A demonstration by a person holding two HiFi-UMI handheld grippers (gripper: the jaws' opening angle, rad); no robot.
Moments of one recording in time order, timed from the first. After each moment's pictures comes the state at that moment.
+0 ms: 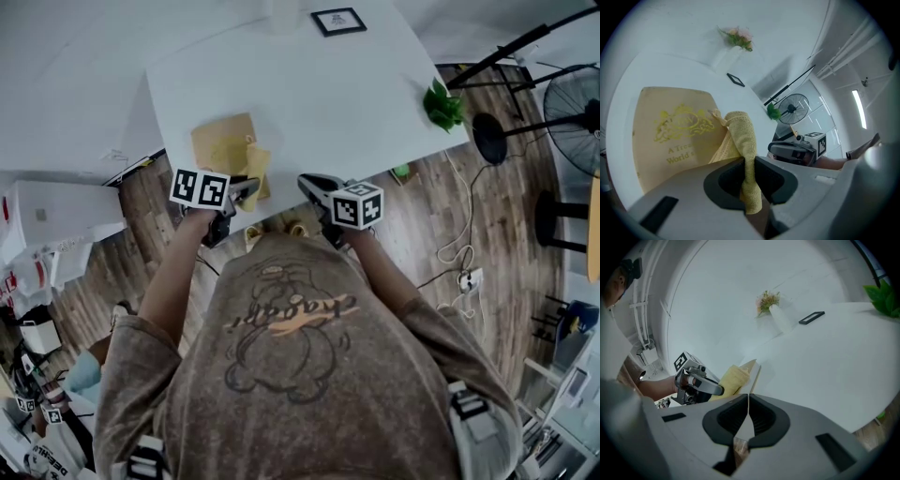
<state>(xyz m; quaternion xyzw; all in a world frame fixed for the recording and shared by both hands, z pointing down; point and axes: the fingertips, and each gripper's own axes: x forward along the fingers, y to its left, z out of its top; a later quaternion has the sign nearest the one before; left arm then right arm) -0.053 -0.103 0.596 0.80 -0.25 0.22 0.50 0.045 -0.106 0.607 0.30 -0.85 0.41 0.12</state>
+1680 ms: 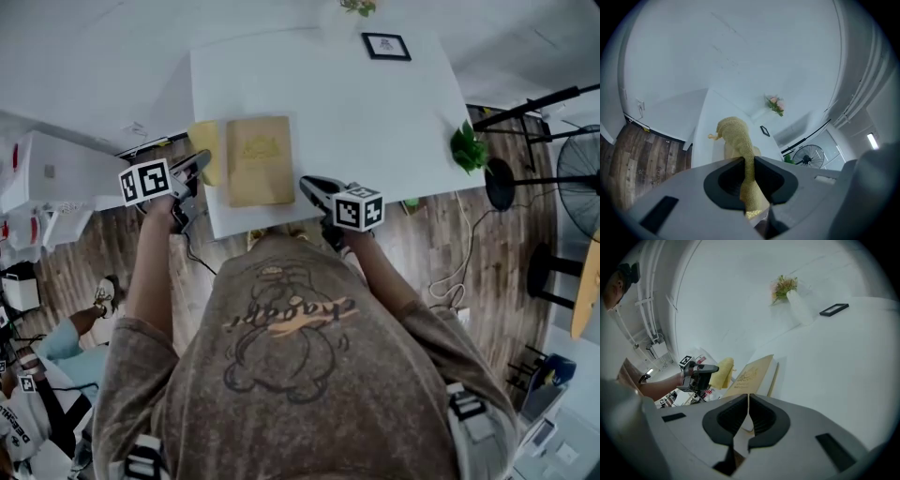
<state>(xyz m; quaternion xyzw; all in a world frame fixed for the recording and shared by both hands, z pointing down) -0.250 -0.144 0.548 0.72 -0.46 0.00 0.52 -0.024 -0.125 0.605 0.23 -0.87 0.40 0.15</state>
